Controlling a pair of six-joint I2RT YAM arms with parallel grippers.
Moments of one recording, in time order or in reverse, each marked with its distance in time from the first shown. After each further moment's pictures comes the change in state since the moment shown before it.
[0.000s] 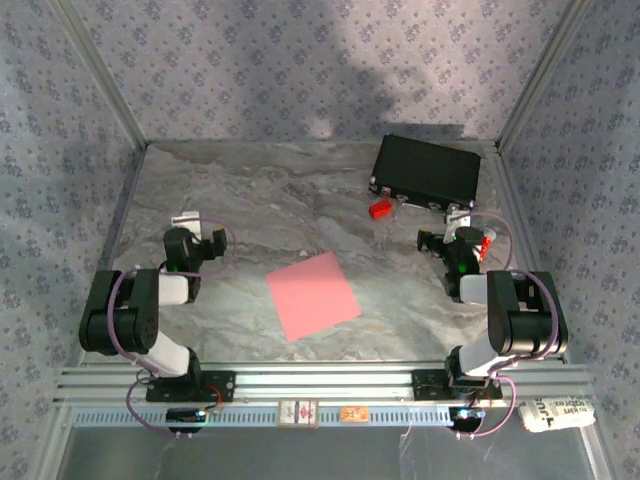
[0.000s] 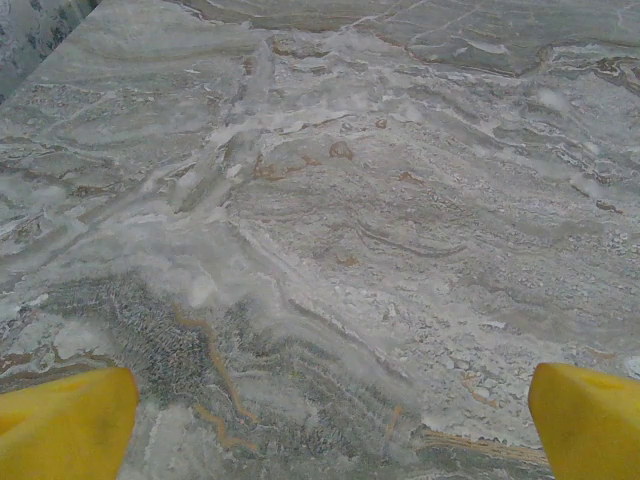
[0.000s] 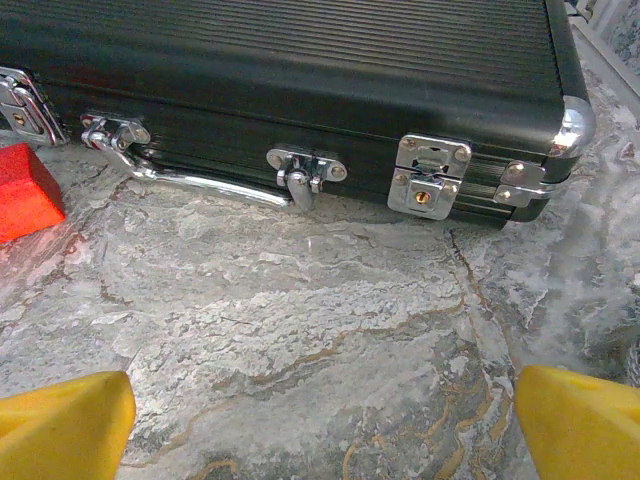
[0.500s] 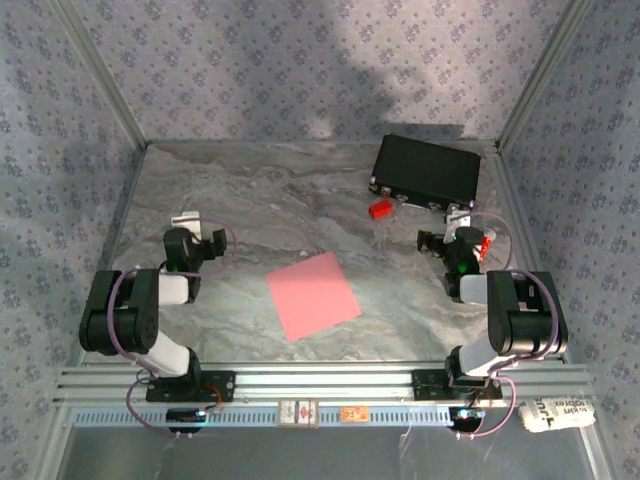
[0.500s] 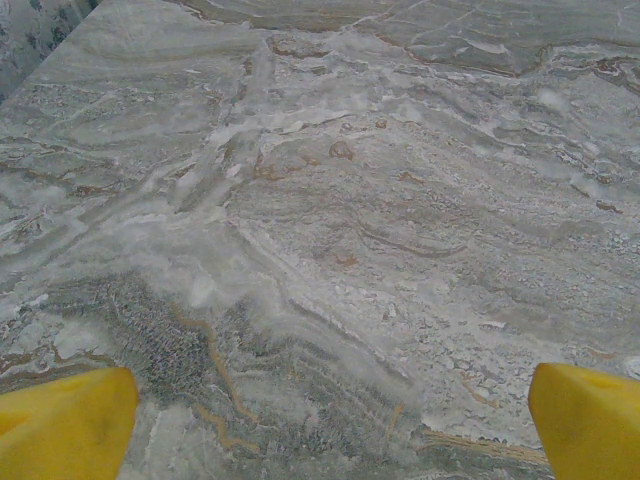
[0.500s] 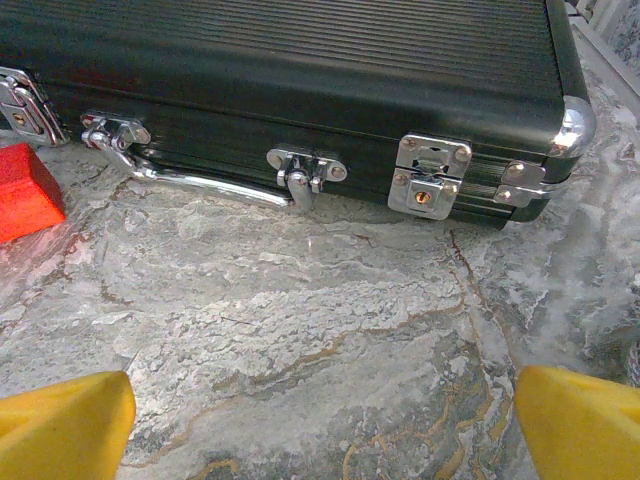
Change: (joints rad) left arm 0.000 0.000 0.000 0.000 0.000 0.000; right arm 0.000 0.000 0.000 0.000 0.000 0.000
